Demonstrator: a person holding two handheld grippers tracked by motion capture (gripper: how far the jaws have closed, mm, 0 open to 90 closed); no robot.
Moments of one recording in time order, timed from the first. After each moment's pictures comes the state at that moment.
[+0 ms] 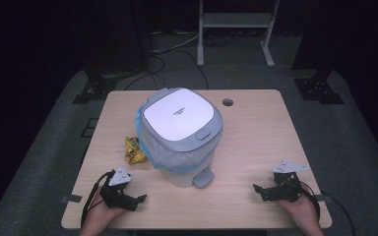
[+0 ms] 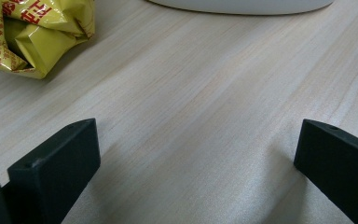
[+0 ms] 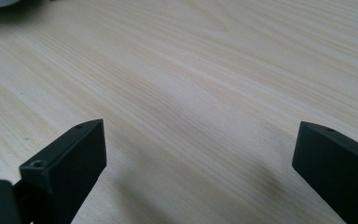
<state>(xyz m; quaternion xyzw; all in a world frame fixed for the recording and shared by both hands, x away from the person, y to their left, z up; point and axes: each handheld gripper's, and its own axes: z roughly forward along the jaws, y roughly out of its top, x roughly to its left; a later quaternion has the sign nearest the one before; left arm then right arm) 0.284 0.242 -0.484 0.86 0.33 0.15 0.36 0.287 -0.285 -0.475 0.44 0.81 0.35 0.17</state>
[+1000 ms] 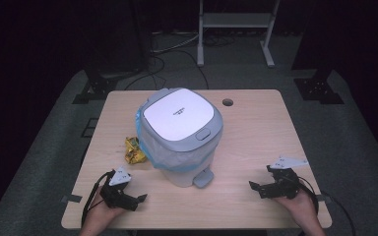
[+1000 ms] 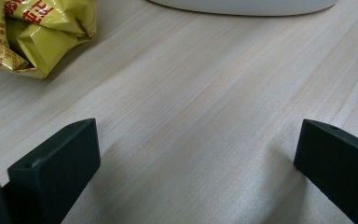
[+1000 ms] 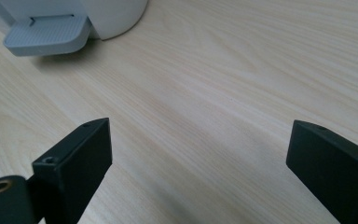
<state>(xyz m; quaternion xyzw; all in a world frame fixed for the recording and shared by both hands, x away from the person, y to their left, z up) 0.284 0.241 -0.484 0.86 0.34 0.15 0.36 0.287 -0.273 -0.450 0.42 0.81 0.38 0.15</state>
